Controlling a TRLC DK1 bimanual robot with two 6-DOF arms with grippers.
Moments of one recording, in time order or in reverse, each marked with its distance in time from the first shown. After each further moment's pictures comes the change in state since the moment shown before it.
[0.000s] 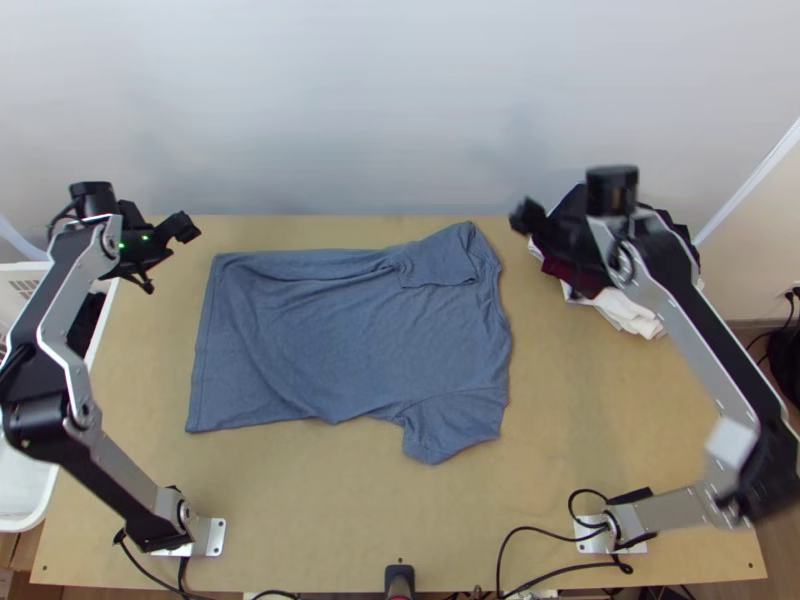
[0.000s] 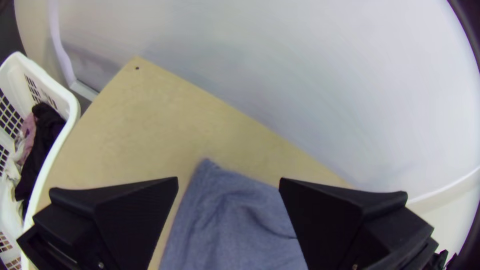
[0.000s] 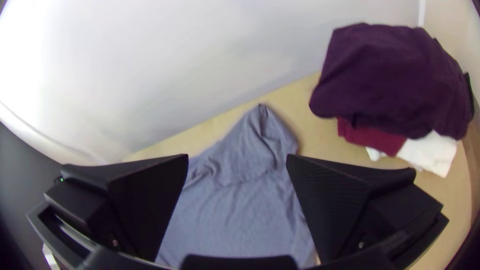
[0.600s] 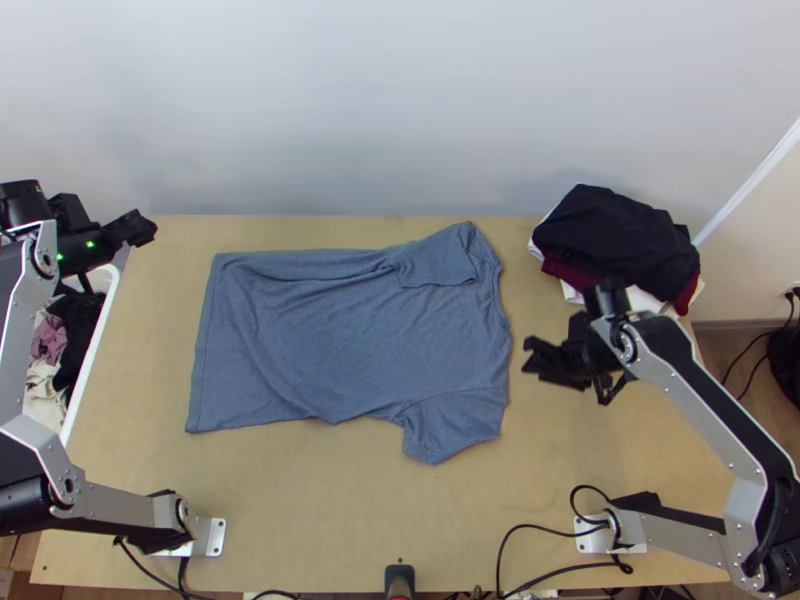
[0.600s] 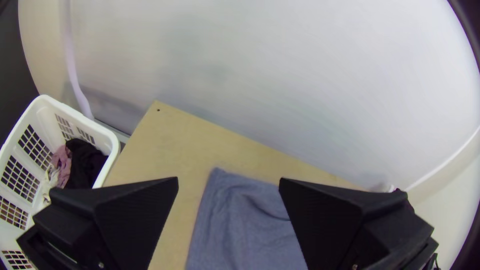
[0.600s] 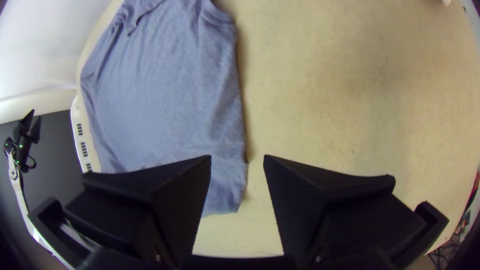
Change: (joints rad) left arm 0.082 -0.296 -0.046 -0.148 0.000 0.151; right arm -0.067 -0.214 -0.576 -0.251 -0.259 -0.130
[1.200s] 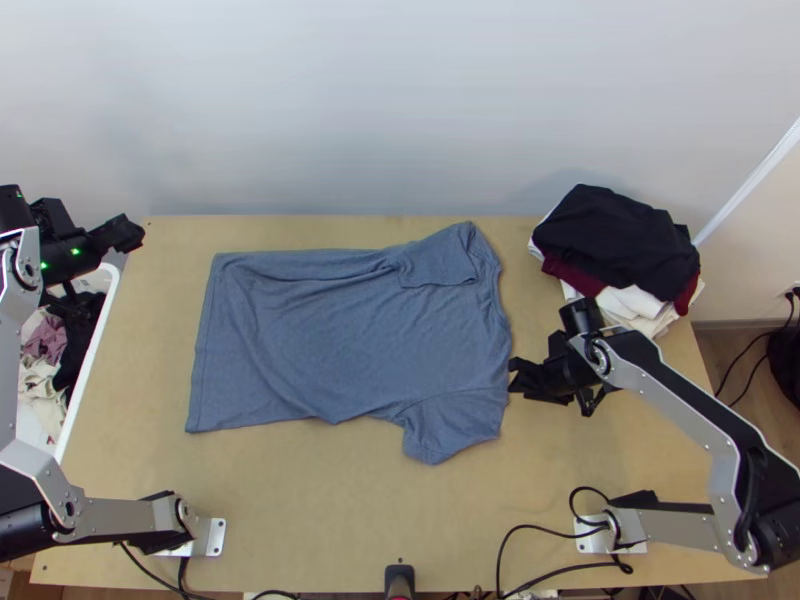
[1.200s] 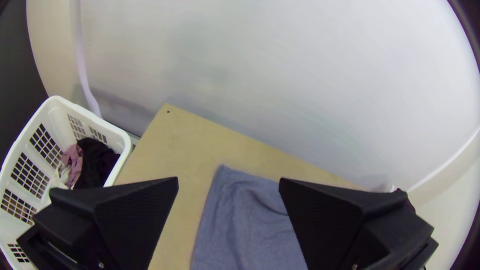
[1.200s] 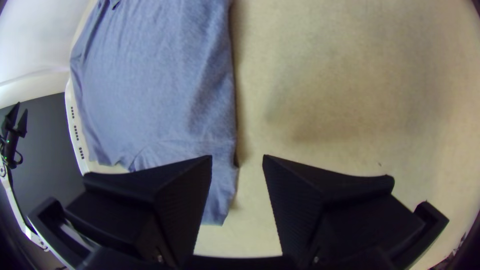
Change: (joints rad) left arm 0.018 -0.081 -0.007 -0.063 -0.023 0.007; right arm 0.042 0.099 -0.126 0.172 -0.038 -0.032
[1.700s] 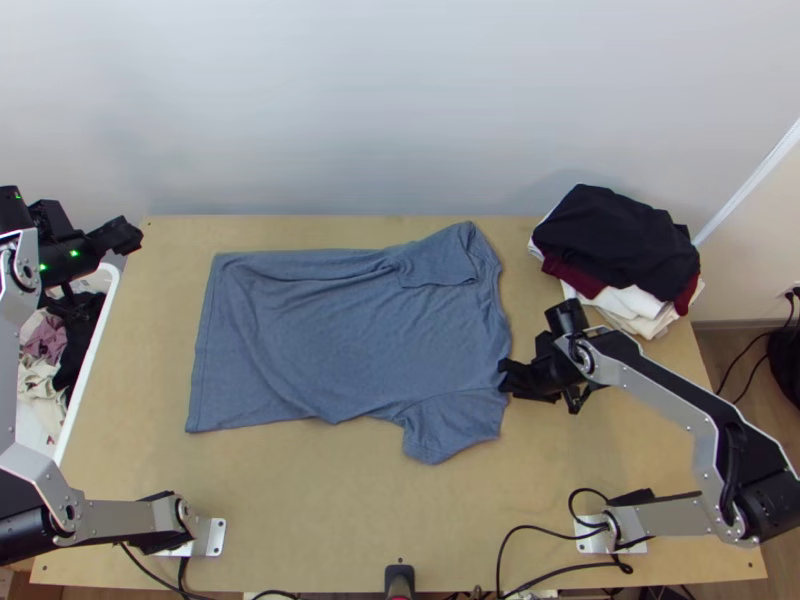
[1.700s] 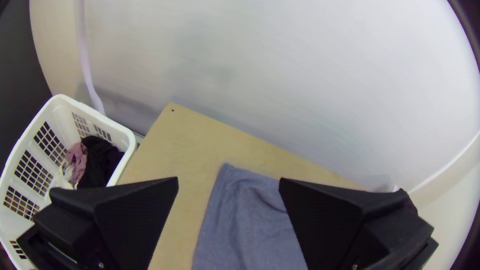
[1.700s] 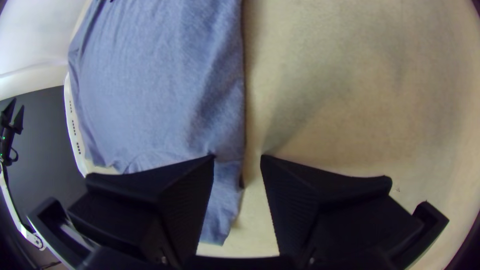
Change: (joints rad) left arm 0.000 -0.010 0.000 -0.017 -0.024 0.001; right arm 0.040 0.088 -0.013 0.116 -0.007 0.002
